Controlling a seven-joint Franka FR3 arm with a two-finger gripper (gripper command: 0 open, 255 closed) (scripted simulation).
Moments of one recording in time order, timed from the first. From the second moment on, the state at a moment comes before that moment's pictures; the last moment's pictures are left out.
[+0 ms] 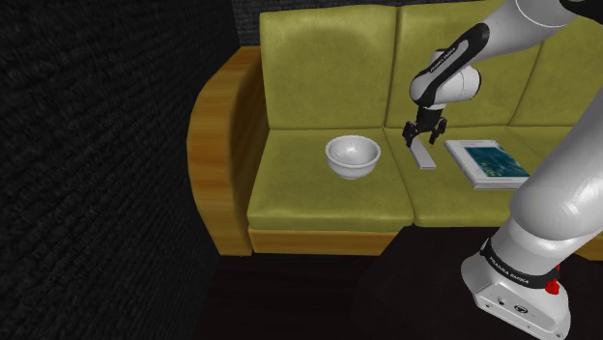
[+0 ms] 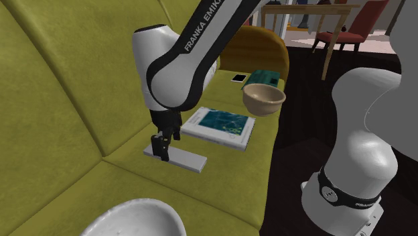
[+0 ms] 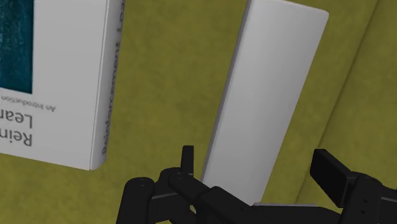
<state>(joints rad) -0.35 0.06 -0.32 -2.45 -0.01 2.51 -0.03</state>
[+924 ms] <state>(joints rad) -0.36 0.12 -0.32 -2.46 0.02 2.58 -0.06</state>
